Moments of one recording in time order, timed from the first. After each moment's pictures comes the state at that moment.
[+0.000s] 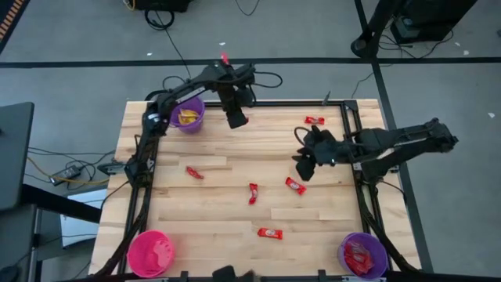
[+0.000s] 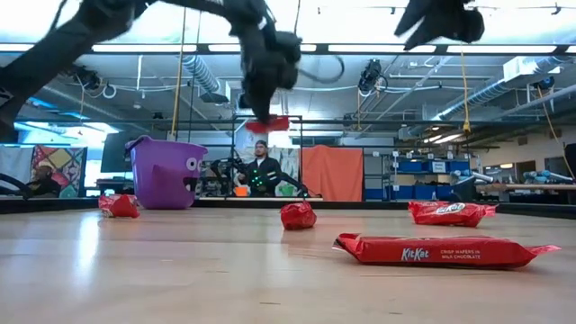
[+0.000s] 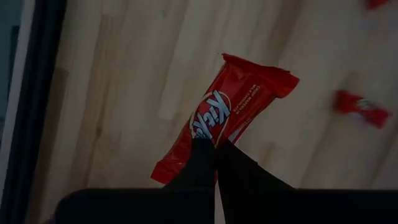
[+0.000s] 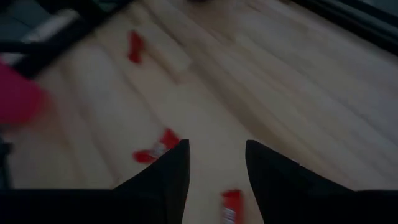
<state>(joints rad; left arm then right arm) 0.54 2.14 2.26 -1.52 0.16 0.20 0.17 1.16 1.17 -0.86 0.38 0.80</state>
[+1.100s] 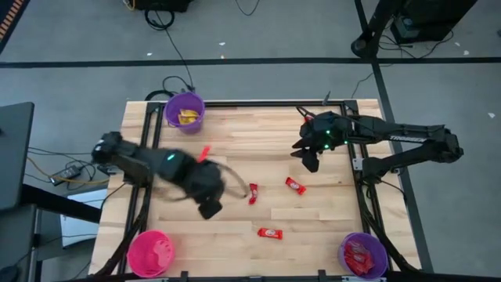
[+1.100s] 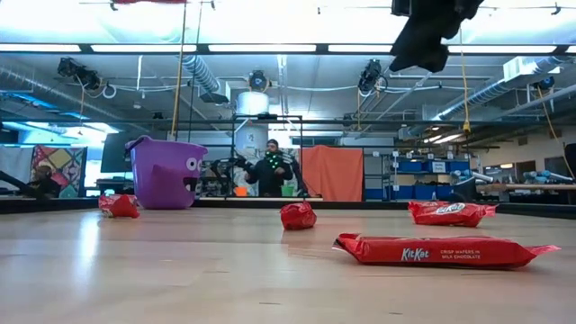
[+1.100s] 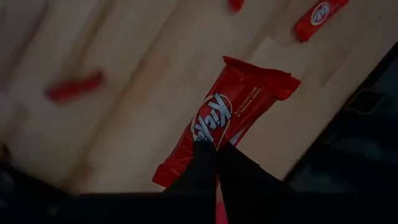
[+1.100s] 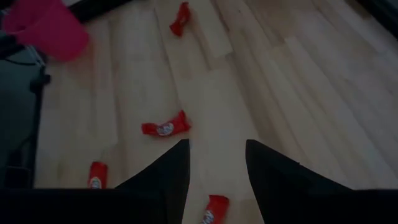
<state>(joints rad) -0.38 1.64 1.81 -1.52 -0.04 -1.03 -0.16 1.10 1.03 -0.68 -0.11 0.28</state>
